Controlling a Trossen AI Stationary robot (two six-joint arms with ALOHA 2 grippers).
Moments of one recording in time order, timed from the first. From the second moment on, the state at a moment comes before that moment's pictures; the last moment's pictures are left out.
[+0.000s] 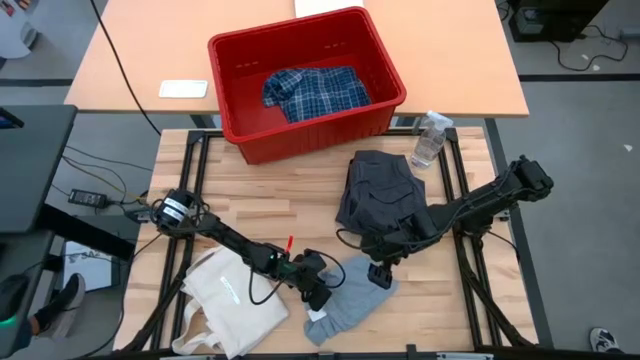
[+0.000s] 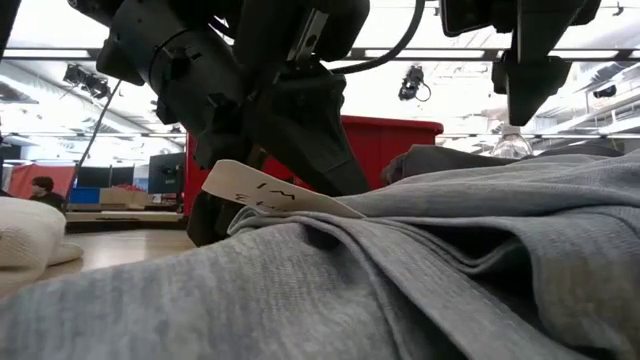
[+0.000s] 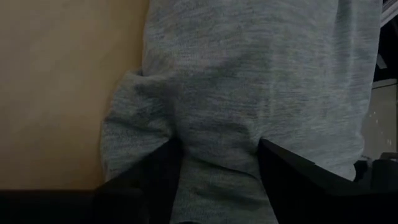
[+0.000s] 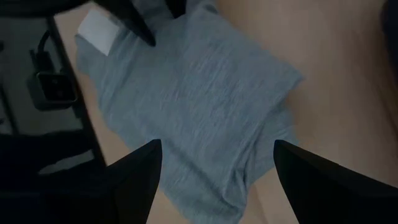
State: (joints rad) left arm -0.40 1.99 1.07 0.15 -0.12 -1.05; right arm 0.36 1.50 1.12 -0.73 -0.11 0.84
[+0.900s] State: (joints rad) left arm -0.44 2.00 1.13 0.14 -0.06 -1.13; right arm 0.50 1.50 1.12 -0.71 0.21 0.79
